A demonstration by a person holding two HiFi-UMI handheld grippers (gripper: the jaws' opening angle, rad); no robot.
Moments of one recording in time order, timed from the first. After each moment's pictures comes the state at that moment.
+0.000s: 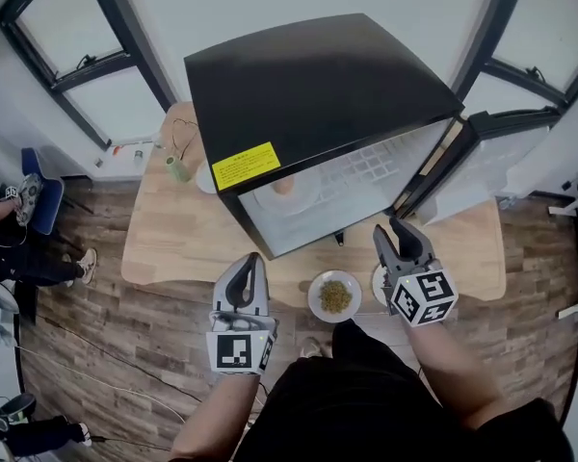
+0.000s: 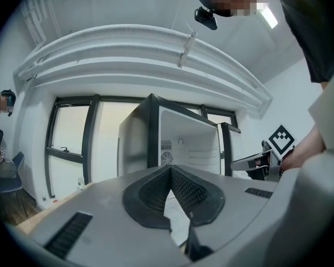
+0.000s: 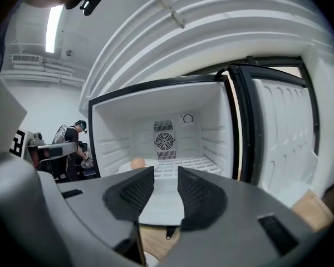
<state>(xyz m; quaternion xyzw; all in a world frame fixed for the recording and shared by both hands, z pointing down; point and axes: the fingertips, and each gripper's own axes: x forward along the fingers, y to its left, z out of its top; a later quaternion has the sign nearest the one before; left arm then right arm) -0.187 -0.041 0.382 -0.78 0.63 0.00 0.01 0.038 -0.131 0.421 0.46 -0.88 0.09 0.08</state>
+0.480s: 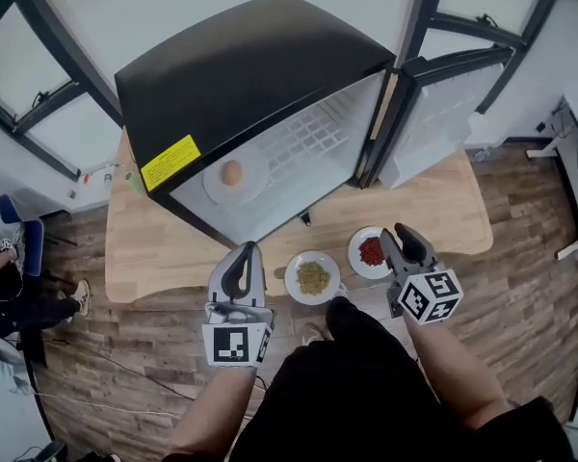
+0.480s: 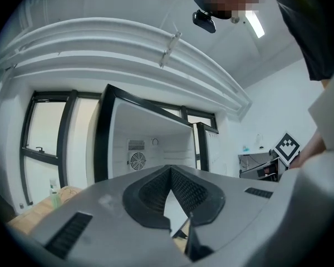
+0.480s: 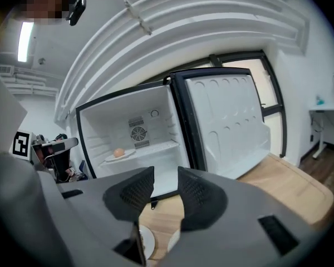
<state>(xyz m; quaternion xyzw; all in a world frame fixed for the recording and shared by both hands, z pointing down) -0.114 -0.046 0.384 -0.83 0.55 0.00 0.03 0.148 -0.069 0.473 0.55 -0.82 0.18 0.05</state>
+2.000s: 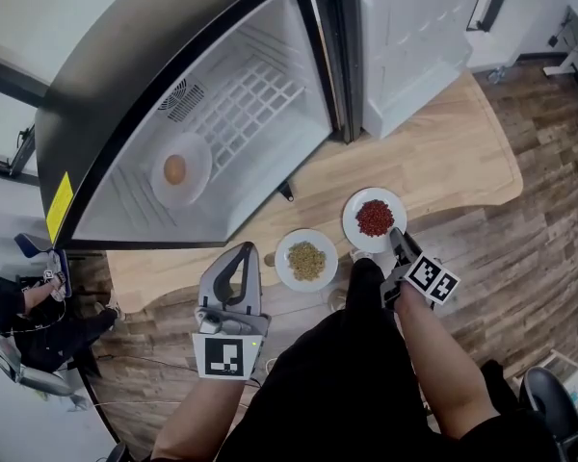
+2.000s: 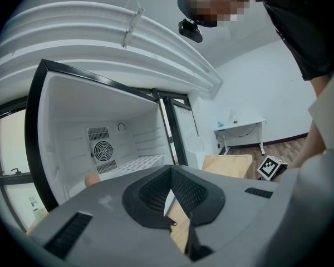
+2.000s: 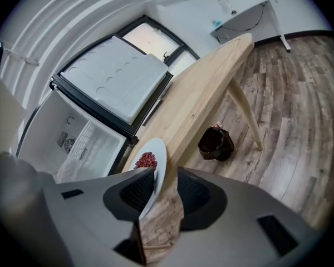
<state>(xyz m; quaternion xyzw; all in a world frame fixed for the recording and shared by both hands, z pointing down) -0.032 -0.052 0.443 -0.88 0.46 -0.12 0.05 0.233 -0.014 0.730 0.62 -0.57 0.52 -0.12</state>
